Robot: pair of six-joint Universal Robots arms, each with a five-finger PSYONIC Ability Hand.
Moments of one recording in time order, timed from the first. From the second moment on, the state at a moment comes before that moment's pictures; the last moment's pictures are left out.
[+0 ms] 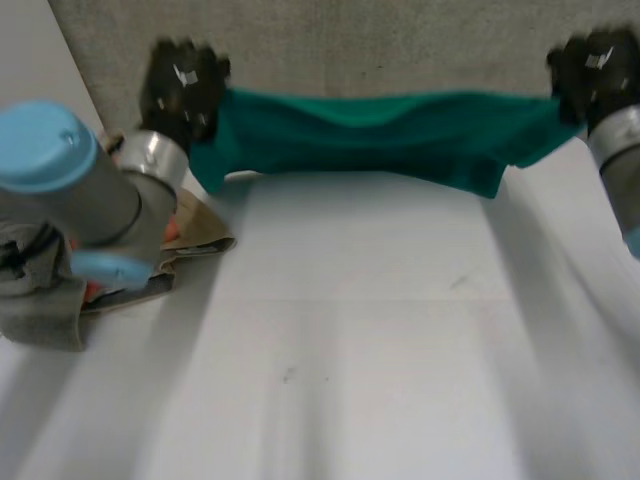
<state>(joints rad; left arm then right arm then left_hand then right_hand) 4.31 -2.10 -1.25 3.65 -1.47 3.63 1.70 -1.07 1.19 -0.32 1.41 2.66 1.16 1.20 1.19 1.20 0.98 1.12 1.17 1.19 1.20 1.03</state>
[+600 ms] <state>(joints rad) 4.31 -1.79 -1.87 2.95 -1.42 3.92 1.47 -1.33 1.64 0.56 1.26 2.08 1.16 1.20 1.19 1.20 0.98 1.12 1.17 1.19 1.20 1.03</state>
